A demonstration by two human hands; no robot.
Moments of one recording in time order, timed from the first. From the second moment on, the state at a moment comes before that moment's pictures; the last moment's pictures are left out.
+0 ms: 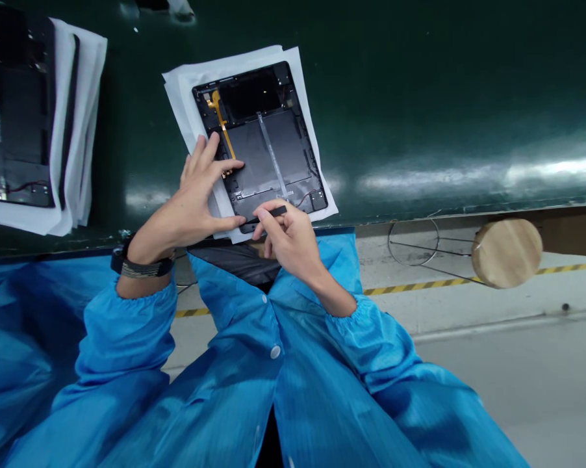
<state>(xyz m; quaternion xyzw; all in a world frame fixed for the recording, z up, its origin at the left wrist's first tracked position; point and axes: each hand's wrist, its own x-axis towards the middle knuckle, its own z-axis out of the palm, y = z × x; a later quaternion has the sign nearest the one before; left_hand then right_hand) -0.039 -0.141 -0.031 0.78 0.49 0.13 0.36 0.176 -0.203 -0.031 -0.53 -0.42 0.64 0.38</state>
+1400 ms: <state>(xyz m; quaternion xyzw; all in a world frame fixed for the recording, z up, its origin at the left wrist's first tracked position) -0.037 -0.139 -0.023 0.78 0.51 0.10 0.35 0.174 -0.205 -0.032 -0.53 -0.41 0.63 0.40</state>
